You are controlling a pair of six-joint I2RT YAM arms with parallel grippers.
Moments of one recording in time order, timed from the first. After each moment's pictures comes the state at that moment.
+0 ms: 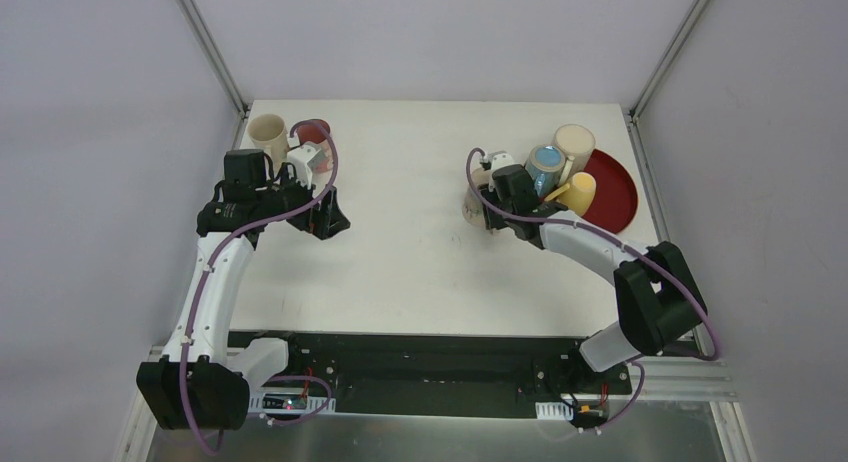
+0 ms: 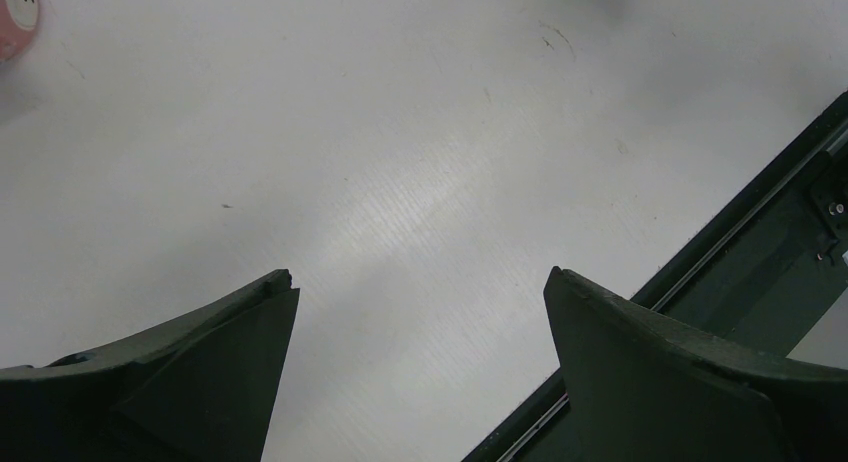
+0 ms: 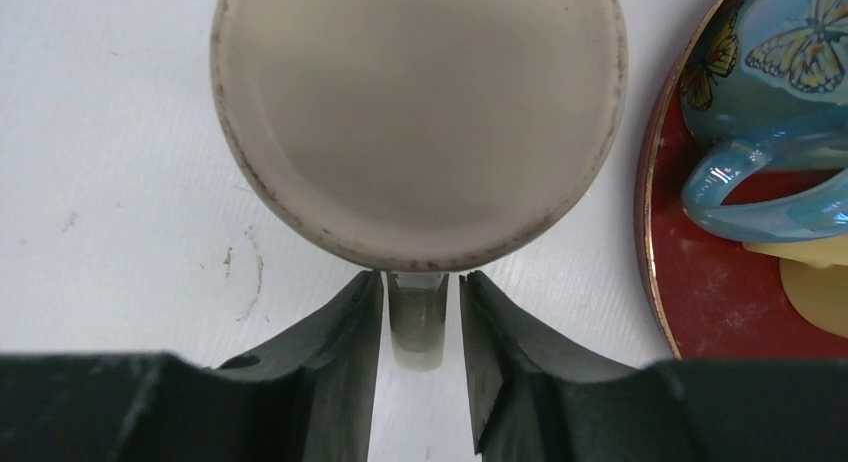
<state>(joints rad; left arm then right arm) 0.01 1.05 1.03 -0.72 0.66 0.23 0.55 1.52 0.92 -0.16 0.17 0.12</state>
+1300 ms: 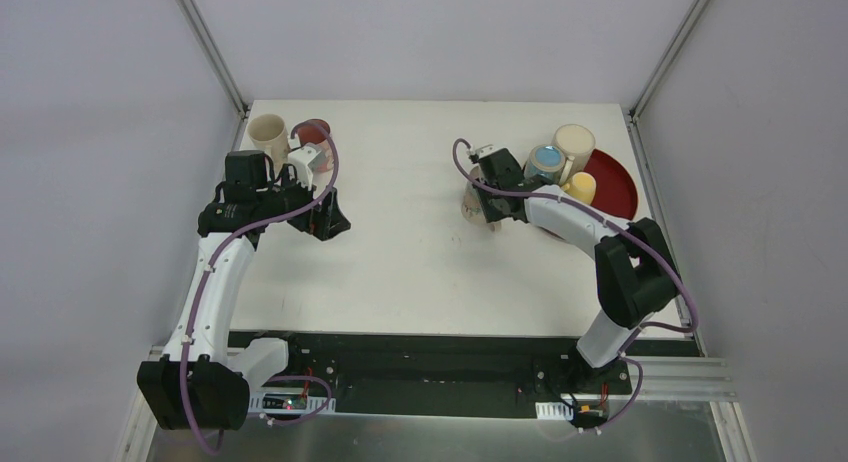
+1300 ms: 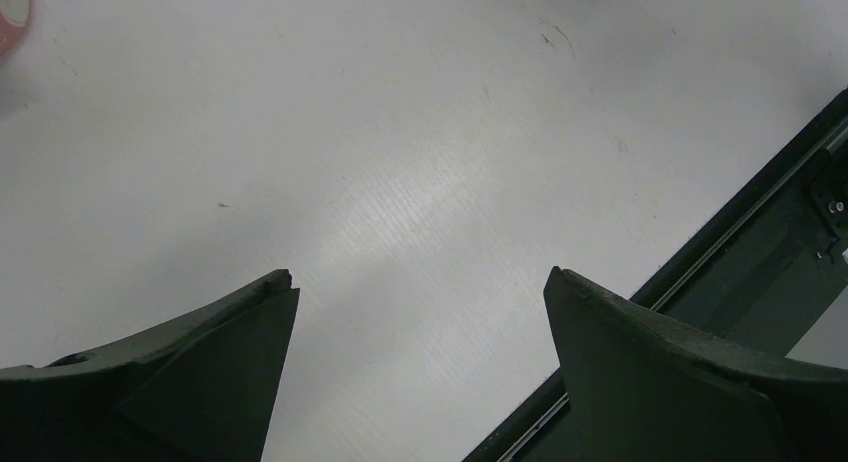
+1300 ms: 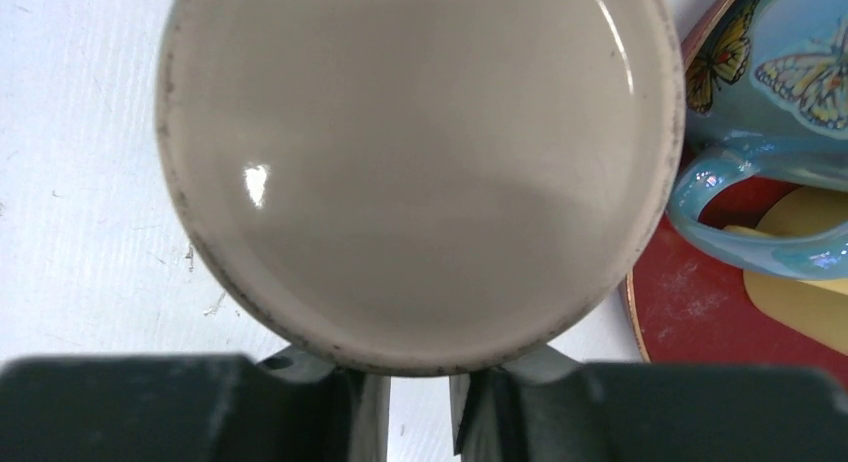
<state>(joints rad) 0.01 1.05 1.02 -0.72 0.66 0.23 0.55 1.68 1.17 -0.45 0.20 0.07</state>
